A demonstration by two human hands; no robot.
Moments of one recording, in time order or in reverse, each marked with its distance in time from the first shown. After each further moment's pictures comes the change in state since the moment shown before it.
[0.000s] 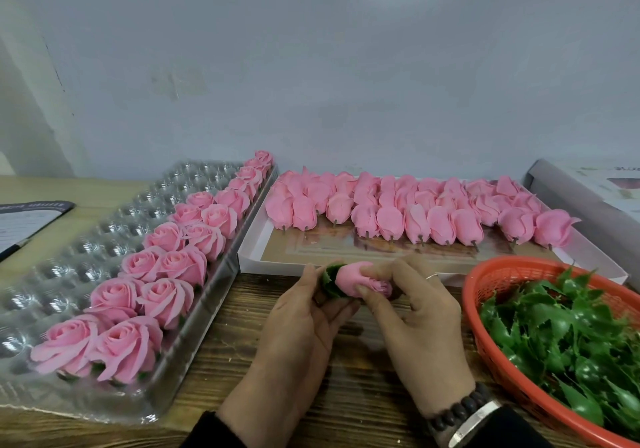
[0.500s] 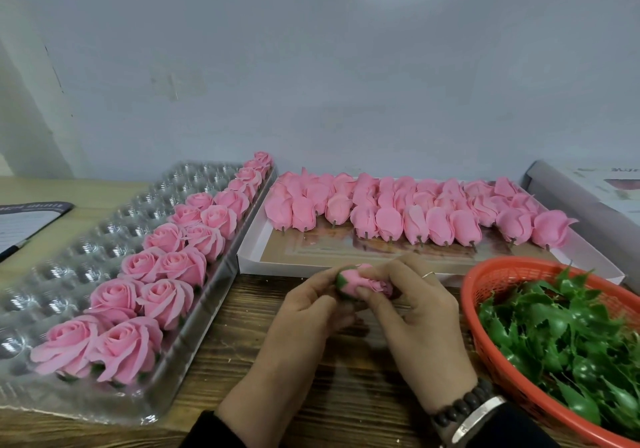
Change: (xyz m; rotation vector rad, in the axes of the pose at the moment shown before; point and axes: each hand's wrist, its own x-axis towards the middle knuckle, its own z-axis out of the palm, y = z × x) left_hand 0.001 0.000 -0.009 0.509 -0.214 0.102; right_hand 0.004 0.000 -0.004 -0.024 -0.079 0.018
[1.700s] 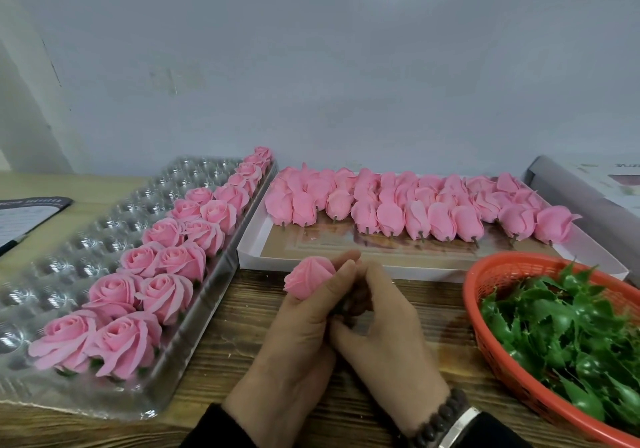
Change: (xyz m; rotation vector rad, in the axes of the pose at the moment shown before) left_hand -0.005 0.006 0.011 -0.503 0.086 -0.111; right_hand -0.012 -0.015 0.019 0.119 -0.204 0.190
